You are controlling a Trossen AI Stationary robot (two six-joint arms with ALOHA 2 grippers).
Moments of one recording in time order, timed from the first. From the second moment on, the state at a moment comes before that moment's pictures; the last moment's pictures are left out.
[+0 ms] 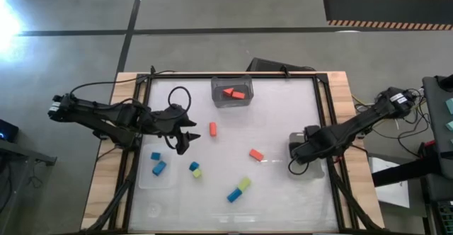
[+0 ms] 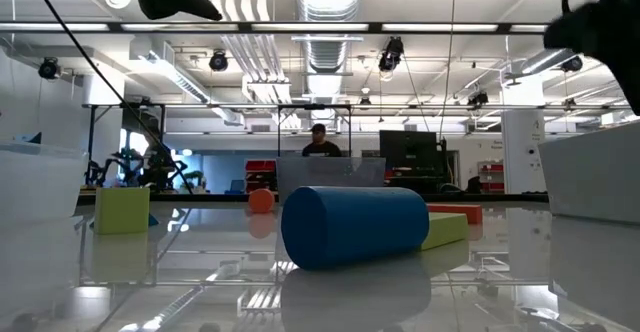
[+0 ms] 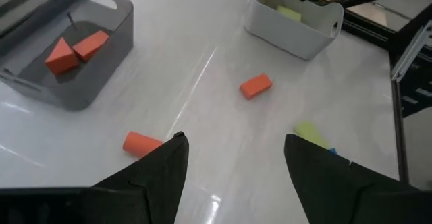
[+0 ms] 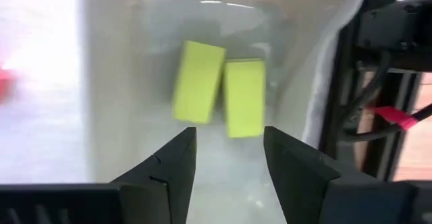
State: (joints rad) left arm -0.19 1.06 1.05 -0.65 -0.30 -0.54; right arm 0.45 1.23 0.91 -1.32 0.01 1.96
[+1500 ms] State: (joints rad) left arm -0.19 1.70 1.19 -1.02 0.10 -1.03; right arm 0.17 1.23 1.29 -1.27 0.55 1.09
